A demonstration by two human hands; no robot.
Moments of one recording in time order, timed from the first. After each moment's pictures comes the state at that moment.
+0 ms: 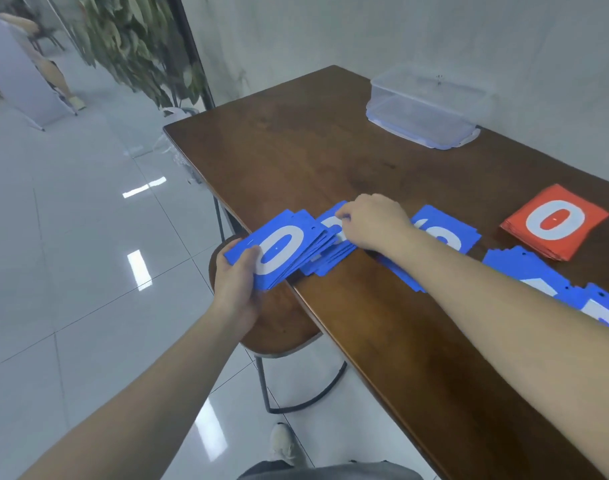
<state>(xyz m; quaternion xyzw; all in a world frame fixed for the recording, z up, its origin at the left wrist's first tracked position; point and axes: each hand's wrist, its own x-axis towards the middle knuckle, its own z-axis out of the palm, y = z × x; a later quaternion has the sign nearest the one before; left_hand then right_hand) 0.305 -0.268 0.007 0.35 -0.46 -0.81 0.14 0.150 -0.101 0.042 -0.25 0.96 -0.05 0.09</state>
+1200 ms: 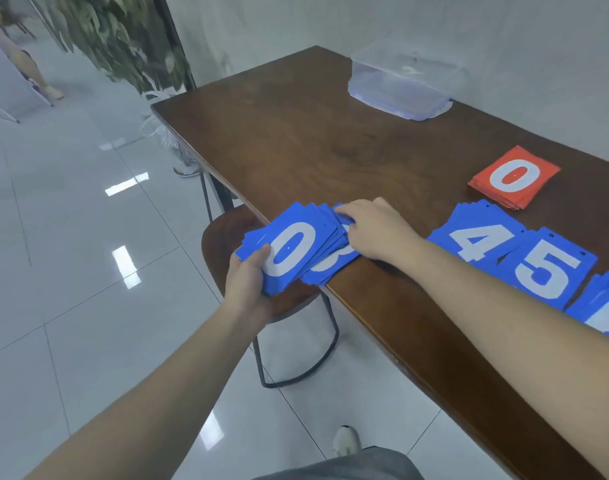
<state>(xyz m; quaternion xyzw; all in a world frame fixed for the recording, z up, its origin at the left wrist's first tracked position) 0.370 -0.220 -0.002 0.33 -0.44 -0.83 0.08 0.240 -0.051 0.031 -0.25 0.95 -0.13 0.11</state>
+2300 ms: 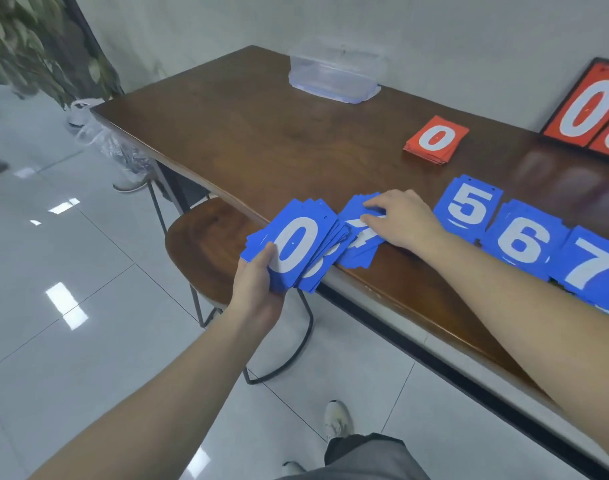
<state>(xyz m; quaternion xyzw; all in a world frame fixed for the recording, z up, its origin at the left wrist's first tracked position) 0.424 -0.184 -0.004 0.24 -0.43 -0.87 -0.02 0.314 0.042 0.028 -0.08 0.99 -0.14 0.05</state>
